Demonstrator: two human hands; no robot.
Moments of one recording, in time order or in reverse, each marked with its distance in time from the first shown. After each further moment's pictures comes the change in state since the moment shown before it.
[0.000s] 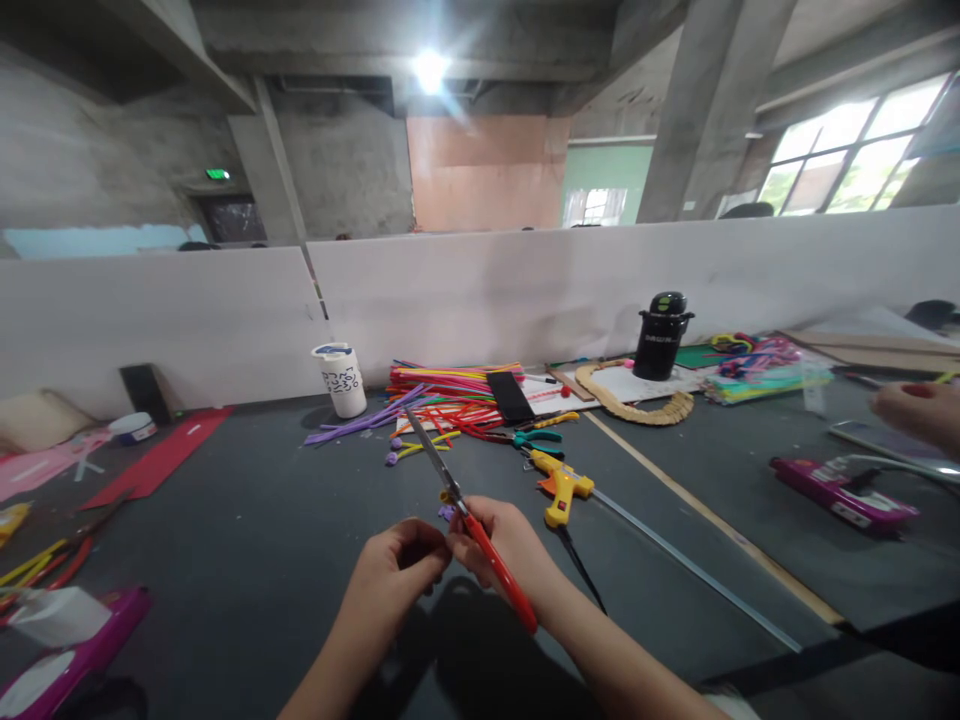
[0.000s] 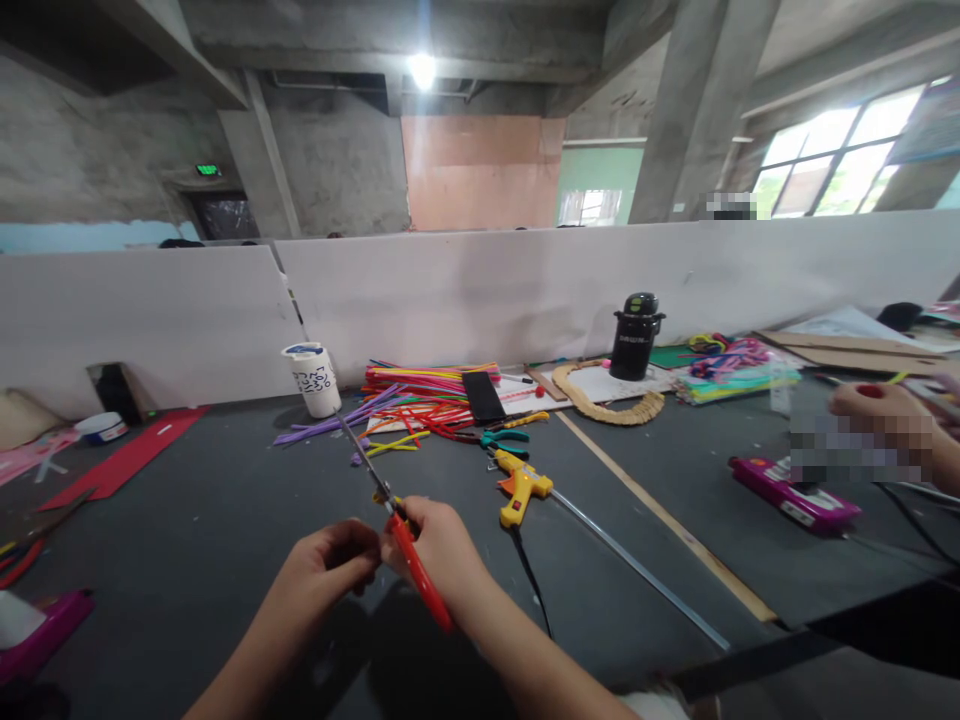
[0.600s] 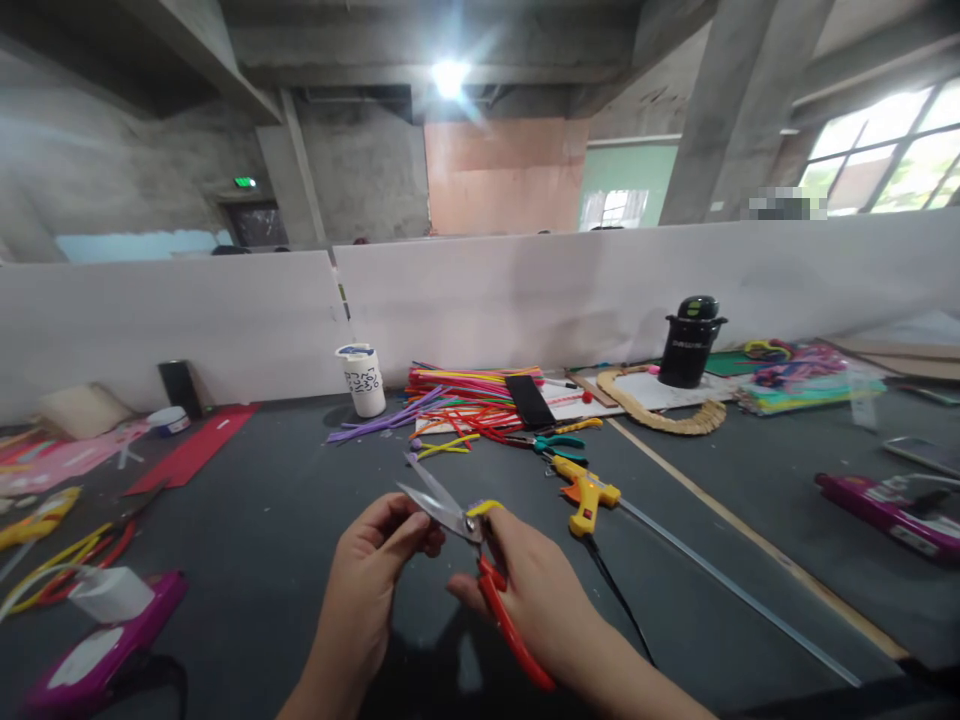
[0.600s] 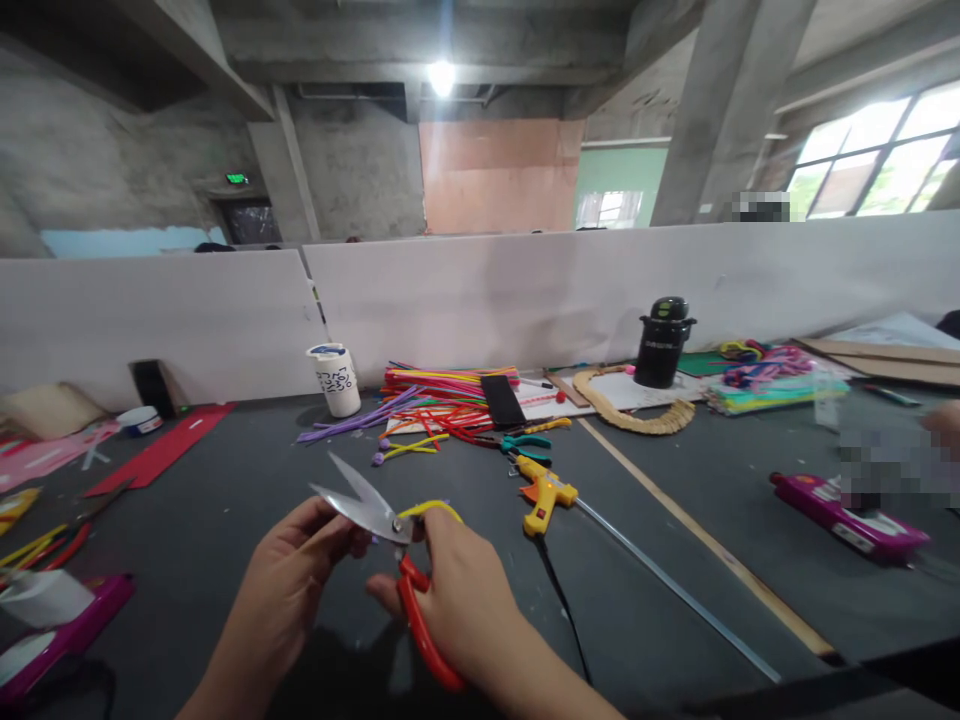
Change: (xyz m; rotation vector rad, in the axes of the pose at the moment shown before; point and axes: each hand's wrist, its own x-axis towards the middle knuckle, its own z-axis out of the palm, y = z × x) left_hand -0.012 0.011 -0.020 -0.398 0.175 0.146; right_hand -0.020 -0.005 0.008 -0.501 0.095 -0.136
